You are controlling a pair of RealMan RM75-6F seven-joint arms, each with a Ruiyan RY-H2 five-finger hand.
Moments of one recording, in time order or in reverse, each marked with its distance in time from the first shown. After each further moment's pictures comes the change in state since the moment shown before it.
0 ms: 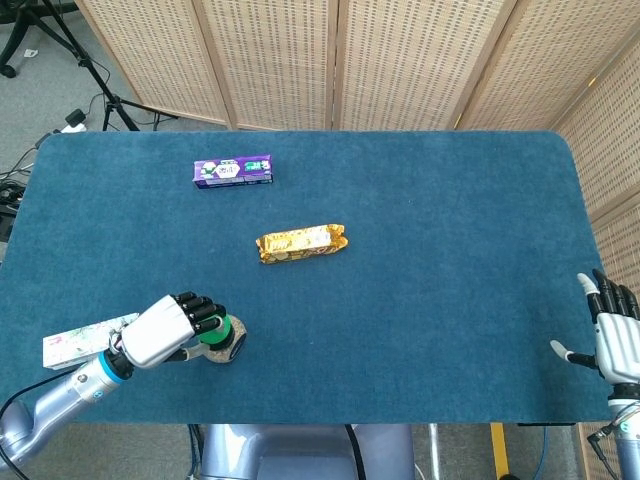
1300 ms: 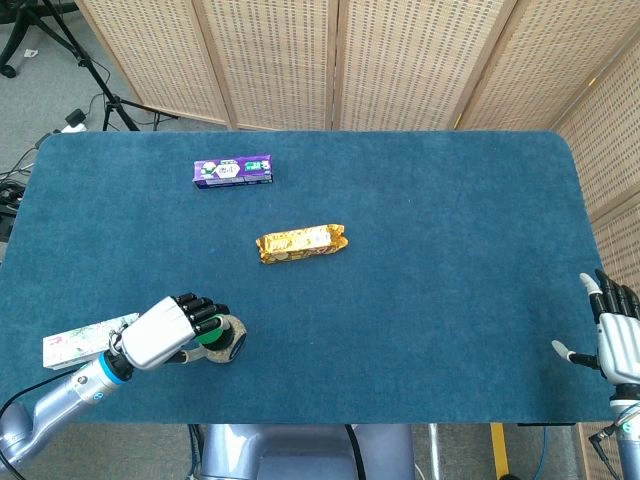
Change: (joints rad) left arm 0.007 0.008 -0.007 -0.014 0.009 -0.011 0.015; right arm -0.003 0.007 0.001 -0.007 0.001 0.002 0.009
